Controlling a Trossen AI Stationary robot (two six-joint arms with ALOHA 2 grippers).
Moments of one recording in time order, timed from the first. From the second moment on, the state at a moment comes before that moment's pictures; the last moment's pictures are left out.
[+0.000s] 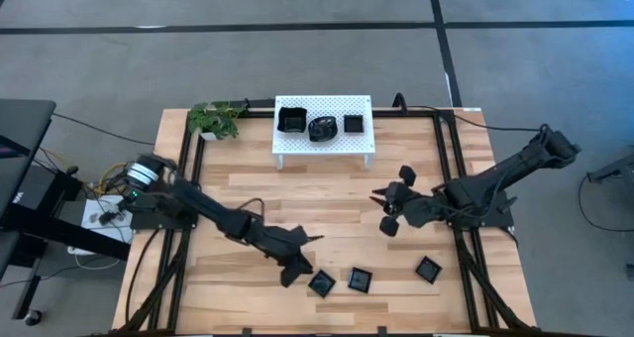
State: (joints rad) left arm -0.43 1.77 0.81 0.42 0.07 -0.87; right arm 0.42 1.07 0.65 -0.32 0.73 0.44
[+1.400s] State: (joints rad) left arm -0.48 1.96 0.87 0.46 -0.05 -1.07; right arm 0.54 1.26 0.65 -0.02 0.70 0.52
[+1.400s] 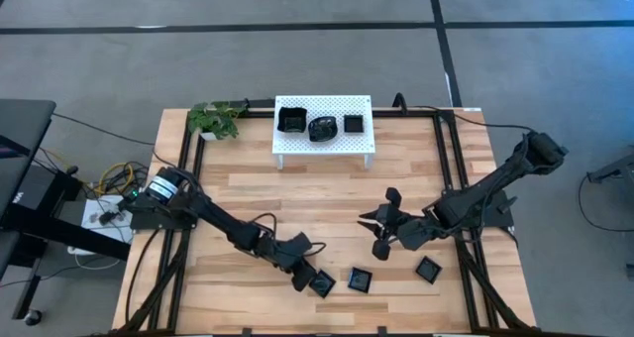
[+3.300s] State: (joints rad) left arm -0.43 1.99 1.07 0.08 0.08 -0.96; right arm 0.54 1.26 0.65 -0.02 0.70 0.50
